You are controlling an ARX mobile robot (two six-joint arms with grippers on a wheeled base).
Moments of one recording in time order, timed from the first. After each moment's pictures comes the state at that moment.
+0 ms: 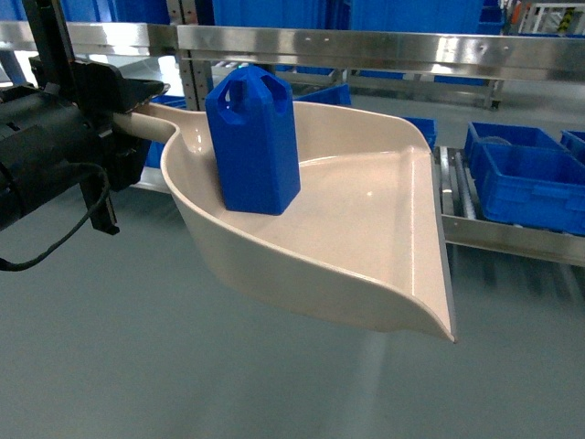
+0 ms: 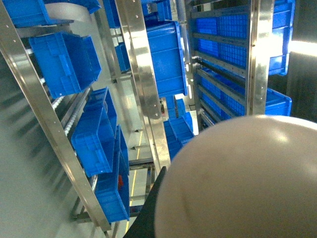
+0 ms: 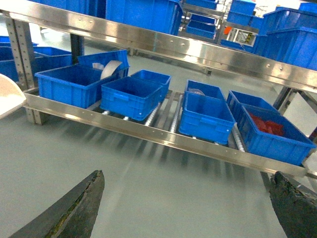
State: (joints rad) left arm -0.17 1.84 0.65 1.28 0.09 -1.44; right arm 0.09 0.63 0.19 0.38 0.21 -0.18
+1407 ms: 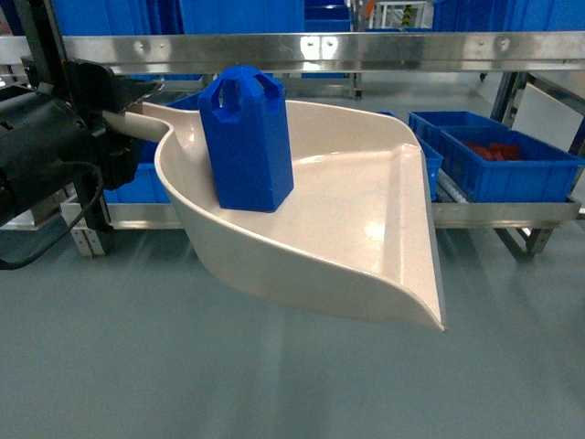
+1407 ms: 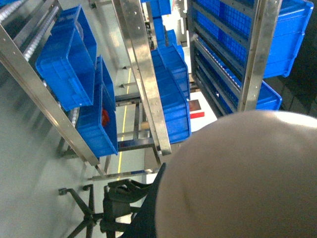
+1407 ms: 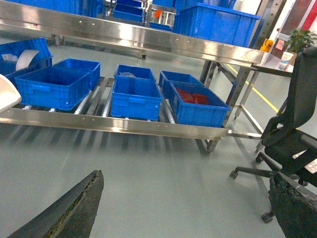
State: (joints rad) left arm -0.17 1.84 0.65 1.28 0.09 -1.43; right arm 0.09 0.63 0.19 0.38 0.22 -0.18
